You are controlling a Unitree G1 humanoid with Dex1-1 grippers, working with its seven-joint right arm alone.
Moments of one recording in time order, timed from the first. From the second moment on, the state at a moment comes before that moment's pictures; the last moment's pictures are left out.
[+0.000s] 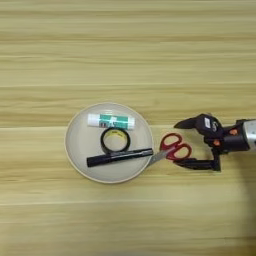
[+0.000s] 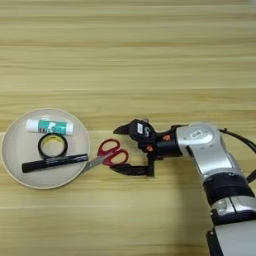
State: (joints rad) arm -0.41 -0.60 0.14 0.67 -0.01 -0.26 1.34
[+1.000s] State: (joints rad) arm -0.41 -0.59 0.17 0.66 -0.01 -0.28 1.34
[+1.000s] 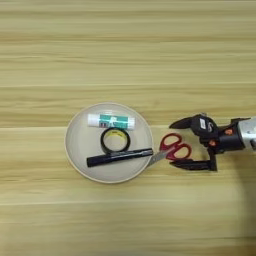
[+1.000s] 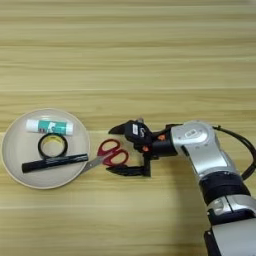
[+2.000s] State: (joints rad) arm -0.43 -0.59 0.21 0.67 -0.03 -0.32 1.29
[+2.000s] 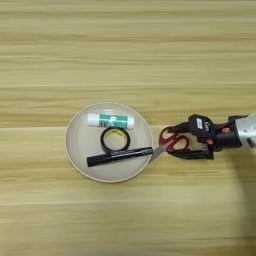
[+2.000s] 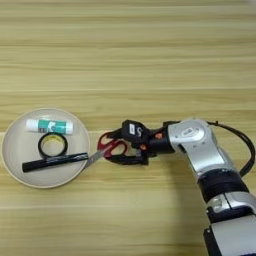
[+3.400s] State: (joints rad) arm -0.56 -0.70 0.30 0.83 -0.13 -0.38 1.27
